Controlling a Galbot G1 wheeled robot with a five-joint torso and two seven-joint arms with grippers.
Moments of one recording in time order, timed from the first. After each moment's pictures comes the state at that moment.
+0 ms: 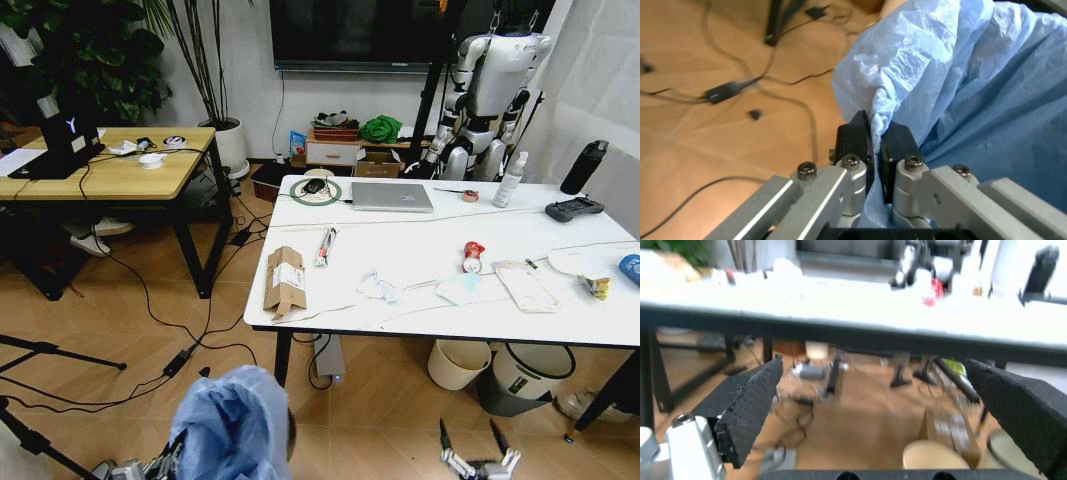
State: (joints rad) left arm 2.02 -1.23 -0.71 -1.85 -0.80 -0.14 0.18; right arm -1.85 1.56 0.79 1.76 0.13 0.64 -0.27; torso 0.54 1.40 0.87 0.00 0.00
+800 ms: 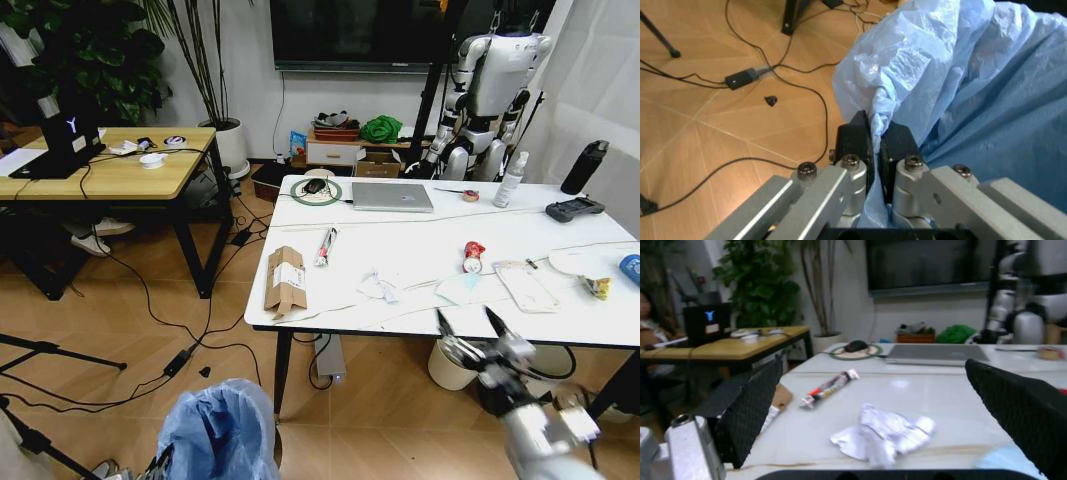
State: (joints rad) left arm 2.09 -1.36 -0.77 -1.96 -0.74 -0.07 0.16; right arm -1.57 0.97 0.48 2.17 0.58 0.09 0.03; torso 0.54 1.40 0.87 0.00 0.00
